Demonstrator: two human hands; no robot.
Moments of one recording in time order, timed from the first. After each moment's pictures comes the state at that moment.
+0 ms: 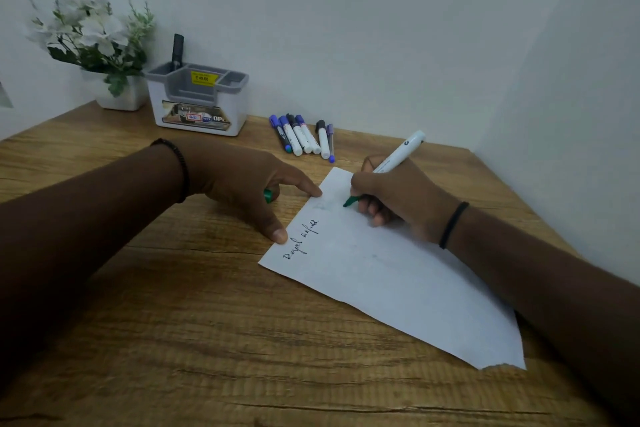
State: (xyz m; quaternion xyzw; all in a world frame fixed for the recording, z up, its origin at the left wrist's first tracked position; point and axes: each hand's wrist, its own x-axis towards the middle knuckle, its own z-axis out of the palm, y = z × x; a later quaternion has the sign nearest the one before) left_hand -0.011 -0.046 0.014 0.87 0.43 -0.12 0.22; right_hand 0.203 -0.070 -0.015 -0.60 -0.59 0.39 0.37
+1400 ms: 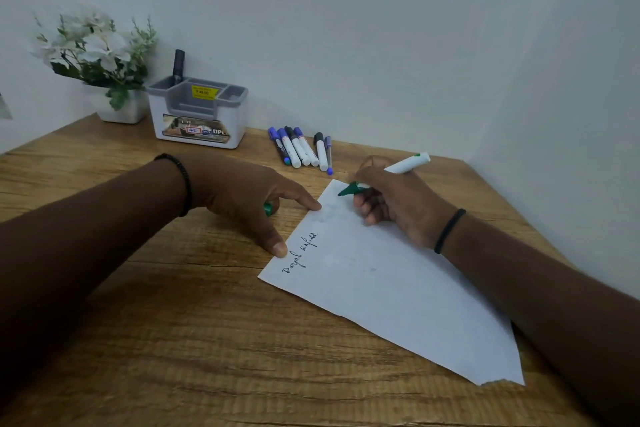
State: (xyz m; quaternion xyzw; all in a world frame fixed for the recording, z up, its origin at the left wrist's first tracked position) left_hand -0.009 -0.048 0.019 0.87 0.43 -0.12 0.22; right_hand 0.214 -0.053 -0.020 -0.55 -0.56 0.46 0.42
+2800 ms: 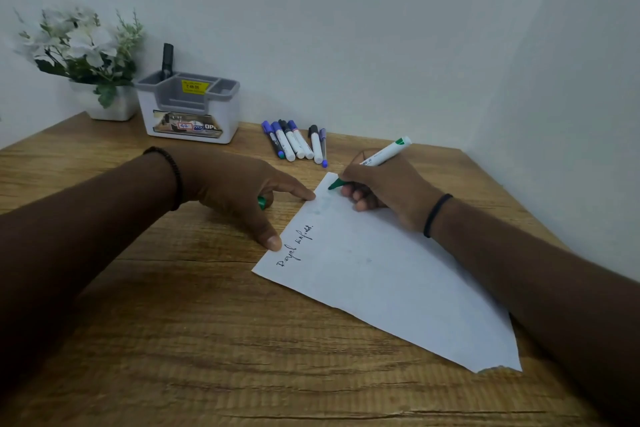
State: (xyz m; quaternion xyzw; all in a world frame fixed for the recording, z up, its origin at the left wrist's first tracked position) left_hand -0.009 -0.052 0.022 0.86 0.44 -0.14 0.22; right_hand 0.213 -0.040 -0.024 -0.58 -0.59 0.40 0.40
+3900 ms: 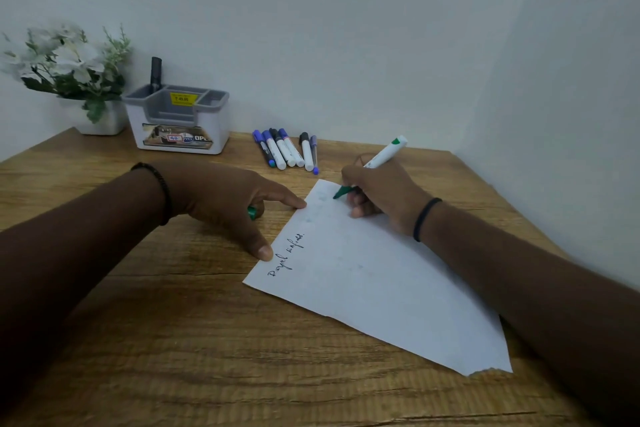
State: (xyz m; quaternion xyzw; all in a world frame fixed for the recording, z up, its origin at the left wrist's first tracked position) left_hand -0.006 -0.054 0.024 0.86 0.44 -0.13 0.22; right_hand 0.216 -0.039 -0.022 -0.61 -0.54 0.39 0.43
